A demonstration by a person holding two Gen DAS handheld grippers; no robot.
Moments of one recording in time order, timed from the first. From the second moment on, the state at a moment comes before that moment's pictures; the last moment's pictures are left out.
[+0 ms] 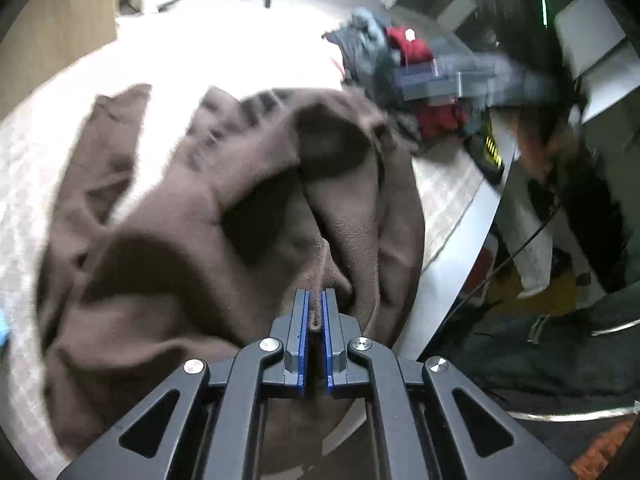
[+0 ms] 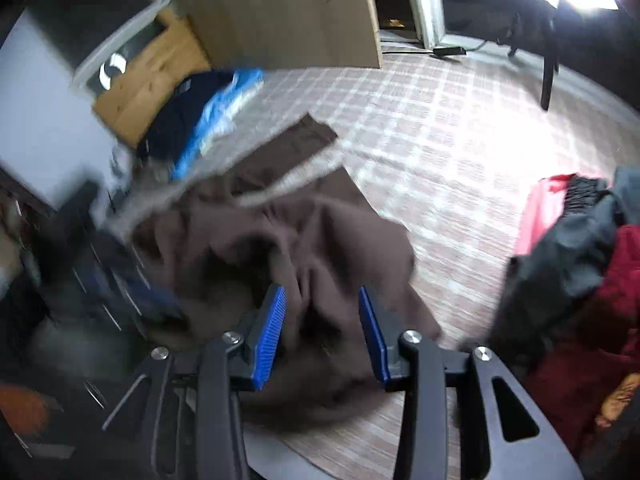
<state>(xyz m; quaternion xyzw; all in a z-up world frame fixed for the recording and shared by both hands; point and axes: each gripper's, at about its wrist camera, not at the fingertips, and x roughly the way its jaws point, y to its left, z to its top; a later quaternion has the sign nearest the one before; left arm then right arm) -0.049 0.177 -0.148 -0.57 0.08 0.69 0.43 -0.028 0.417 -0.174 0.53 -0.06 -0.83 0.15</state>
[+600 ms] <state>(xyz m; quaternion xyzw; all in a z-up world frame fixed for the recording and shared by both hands) -0.202 0.115 -0.095 -0.53 0.04 0.80 0.28 -0.098 0.458 -0.163 0.53 -0.06 -0.84 0.08</state>
